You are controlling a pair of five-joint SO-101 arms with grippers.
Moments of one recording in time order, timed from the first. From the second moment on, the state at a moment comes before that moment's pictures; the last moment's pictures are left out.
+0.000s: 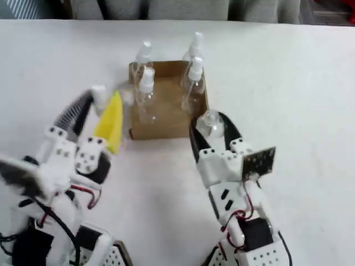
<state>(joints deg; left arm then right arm) 13.1 -82.5 44.2 37.1 6.5 -21.3 -102.1 87.1 25.2 -5.5</state>
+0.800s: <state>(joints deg) 30.7 -42.7 15.4 25.8 6.5 -30.5 -102.8 95.2 22.9 -6.1</state>
